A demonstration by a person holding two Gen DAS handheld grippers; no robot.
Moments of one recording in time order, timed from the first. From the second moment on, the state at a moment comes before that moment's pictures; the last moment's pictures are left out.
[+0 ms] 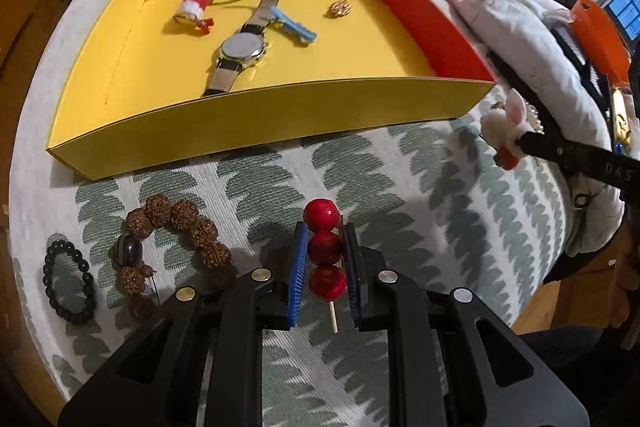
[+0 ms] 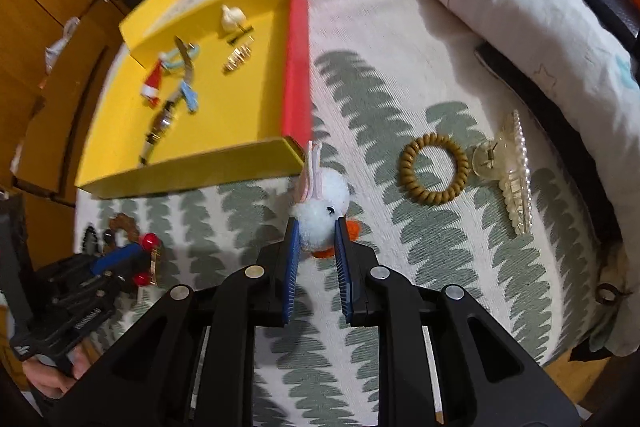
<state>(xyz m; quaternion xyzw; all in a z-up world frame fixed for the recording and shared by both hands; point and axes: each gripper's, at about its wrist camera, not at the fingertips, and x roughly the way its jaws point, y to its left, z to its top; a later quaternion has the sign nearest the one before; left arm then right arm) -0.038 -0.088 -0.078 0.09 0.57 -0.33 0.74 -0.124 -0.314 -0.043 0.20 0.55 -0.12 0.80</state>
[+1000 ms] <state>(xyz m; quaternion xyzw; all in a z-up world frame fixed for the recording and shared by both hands) 0.036 -0.041 -0.002 -0.03 0.53 -0.31 0.79 -0.088 -0.276 0.008 0.17 0.42 -0.06 0.89</state>
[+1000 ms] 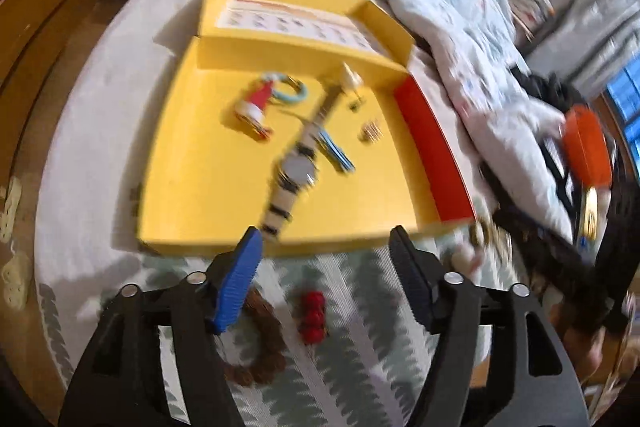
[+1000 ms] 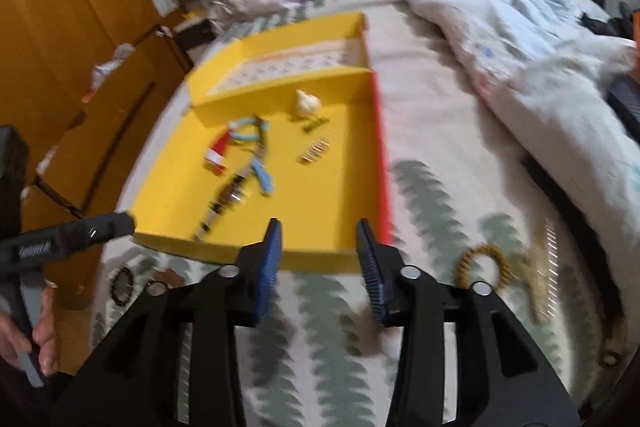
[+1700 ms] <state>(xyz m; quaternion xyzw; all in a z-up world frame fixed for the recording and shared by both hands) 0.147 -0.100 -0.063 0.04 0.56 -0.24 0.79 0.052 -0.236 -0.062 0.14 0.52 0.00 0.84</state>
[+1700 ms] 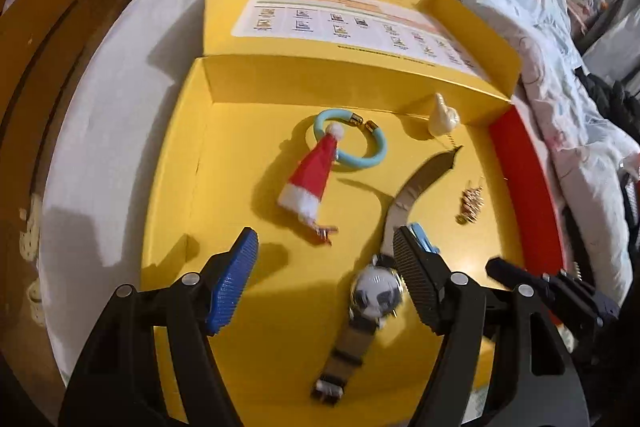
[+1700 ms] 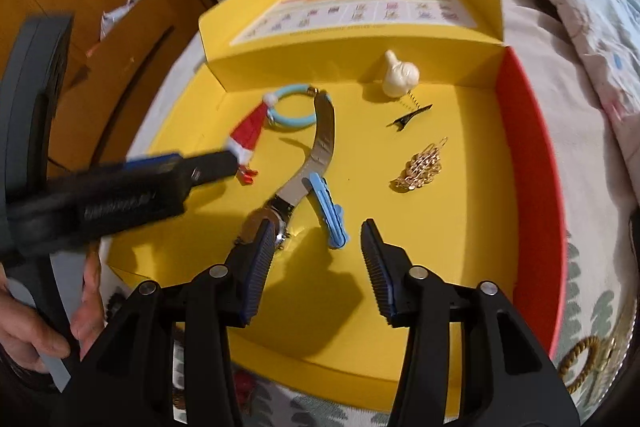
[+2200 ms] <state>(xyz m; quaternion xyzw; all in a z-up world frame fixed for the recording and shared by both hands) 0.172 -0.109 -0.084 0.07 0.56 -0.22 0.80 0.075 -0.224 -0.085 0.08 0.55 -0.01 0.83</state>
